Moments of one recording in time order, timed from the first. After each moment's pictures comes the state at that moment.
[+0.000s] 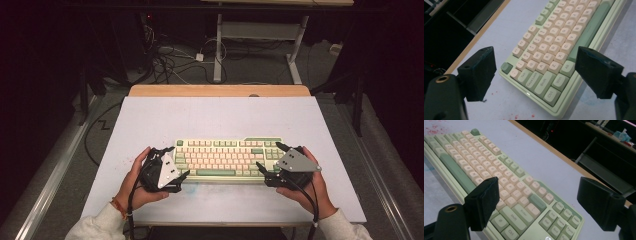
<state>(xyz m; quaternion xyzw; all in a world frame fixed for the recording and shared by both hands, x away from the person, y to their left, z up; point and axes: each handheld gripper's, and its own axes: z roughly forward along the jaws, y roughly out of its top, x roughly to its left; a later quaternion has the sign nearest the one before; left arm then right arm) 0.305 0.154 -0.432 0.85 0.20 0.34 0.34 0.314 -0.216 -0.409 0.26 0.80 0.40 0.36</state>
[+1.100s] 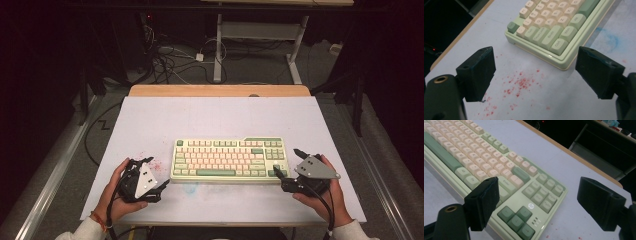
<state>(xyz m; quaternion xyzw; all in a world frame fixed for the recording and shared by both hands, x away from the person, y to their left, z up) 0.288 0.206 -0.460 0.86 0.24 0.33 0.32 0.306 -0.261 -0.426 0.30 0.79 0.38 0.37</state>
